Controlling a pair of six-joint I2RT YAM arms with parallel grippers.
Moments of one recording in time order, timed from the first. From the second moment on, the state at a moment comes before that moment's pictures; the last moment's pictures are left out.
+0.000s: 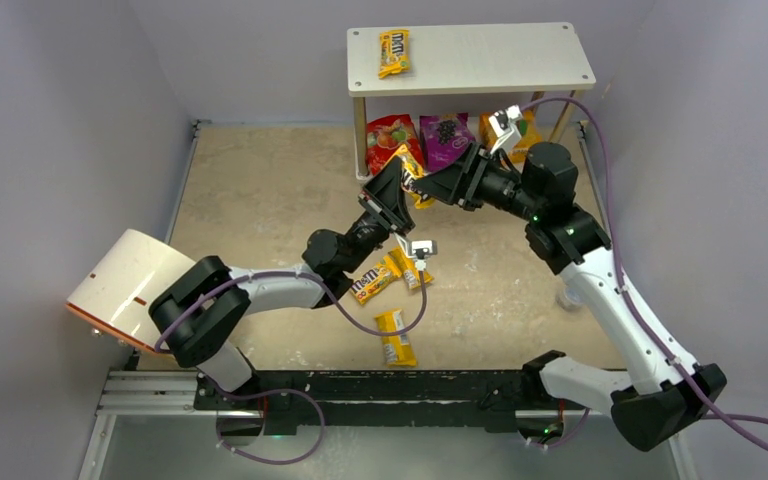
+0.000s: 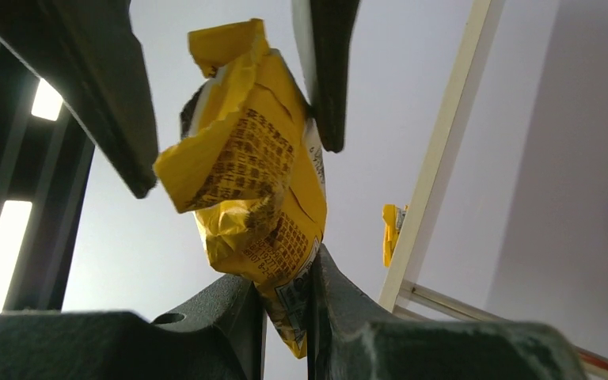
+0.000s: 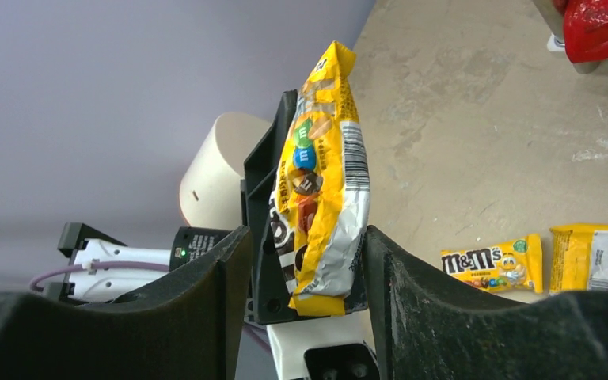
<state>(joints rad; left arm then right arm) -0.87 1.60 0.77 1.38 -0.02 1.72 0.44 1.13 1.22 -0.27 -0.50 0.81</state>
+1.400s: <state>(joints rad) -0.66 1.11 0.99 0.36 -0.27 0.04 0.41 1.16 1.36 -0.24 -0.17 0.63</state>
